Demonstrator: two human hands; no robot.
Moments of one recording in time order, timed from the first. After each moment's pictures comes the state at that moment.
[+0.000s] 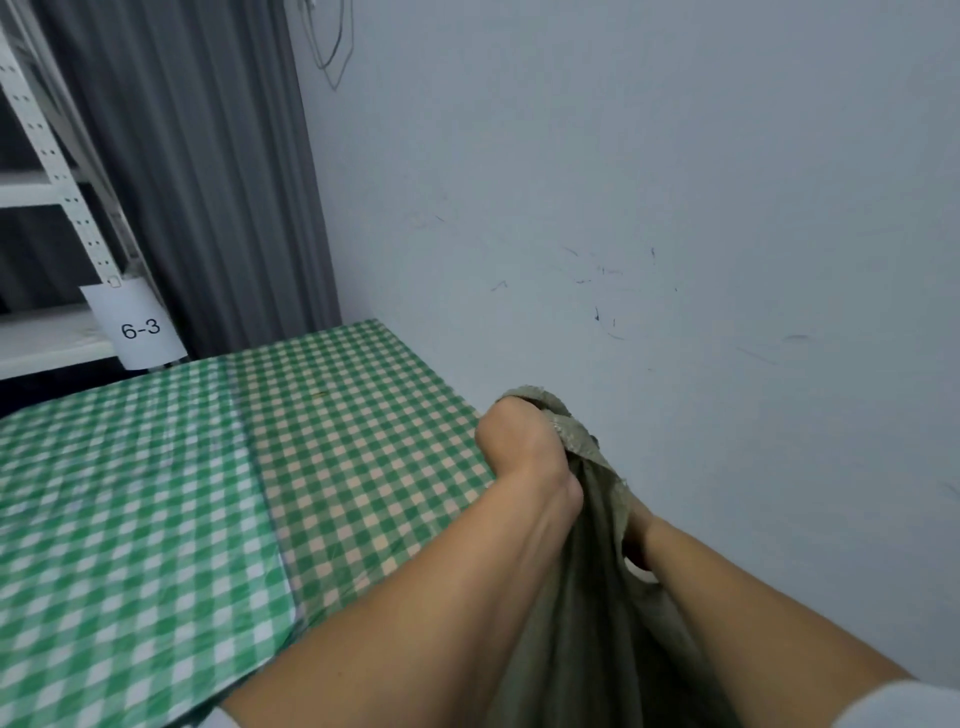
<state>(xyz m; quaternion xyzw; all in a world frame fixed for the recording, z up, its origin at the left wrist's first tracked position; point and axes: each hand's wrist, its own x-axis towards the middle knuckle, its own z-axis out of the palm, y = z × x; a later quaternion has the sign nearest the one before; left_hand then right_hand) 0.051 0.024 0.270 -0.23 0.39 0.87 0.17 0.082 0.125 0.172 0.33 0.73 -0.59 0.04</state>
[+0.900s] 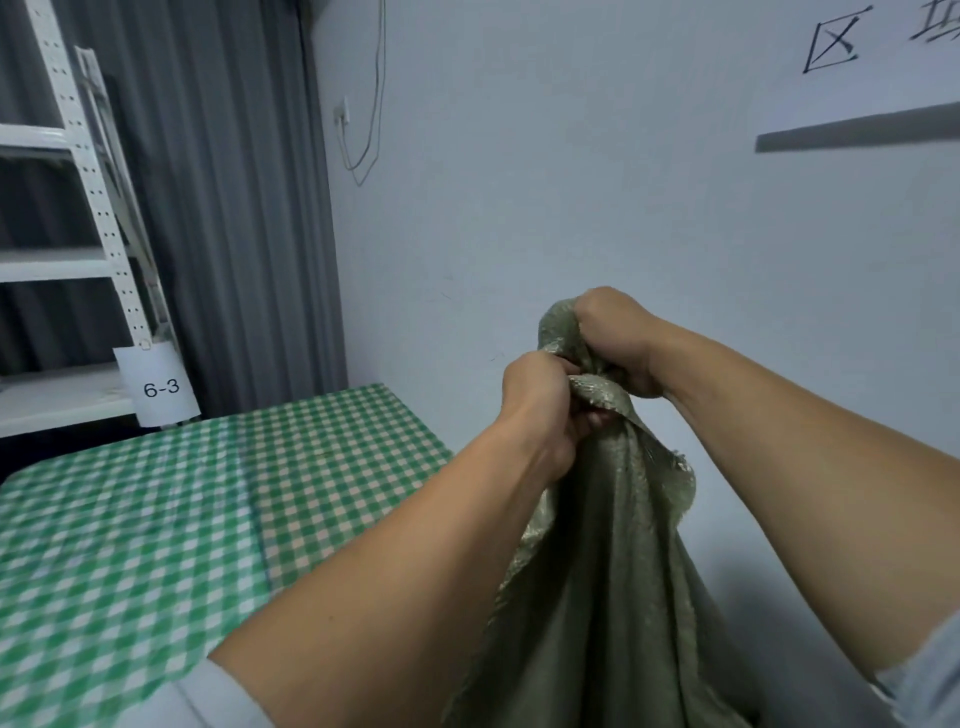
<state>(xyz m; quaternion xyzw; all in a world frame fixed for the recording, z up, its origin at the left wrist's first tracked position) 0.081 0.017 0.375 0.04 0.52 0.83 0.21 0.073 0.115 0.412 0.08 0.85 -0.51 -0.13</state>
